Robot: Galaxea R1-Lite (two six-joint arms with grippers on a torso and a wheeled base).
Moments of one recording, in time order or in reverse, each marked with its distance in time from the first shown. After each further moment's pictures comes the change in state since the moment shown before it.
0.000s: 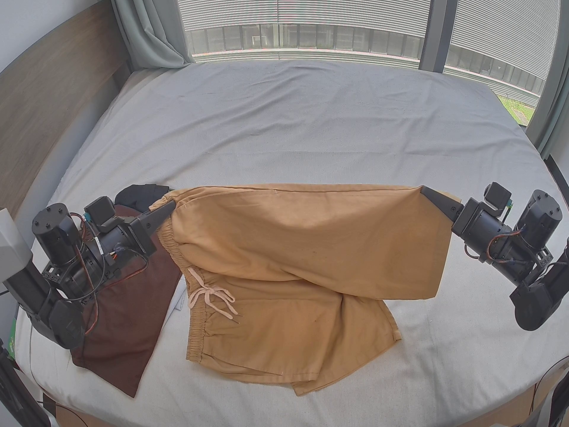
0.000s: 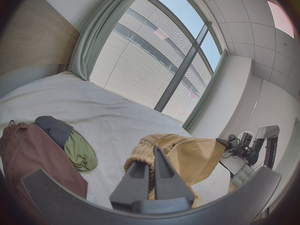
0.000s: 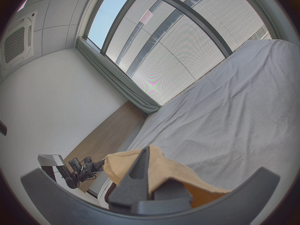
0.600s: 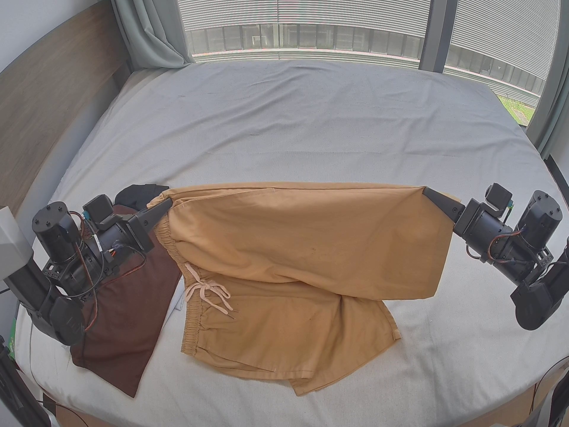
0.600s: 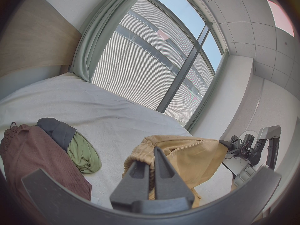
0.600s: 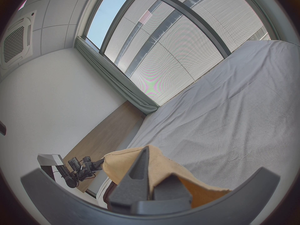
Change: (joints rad) left arm 0.025 0.015 -0.019 0.000 0.000 0.001; right arm -0.020 0.004 0.003 0.000 0.003 -0.003
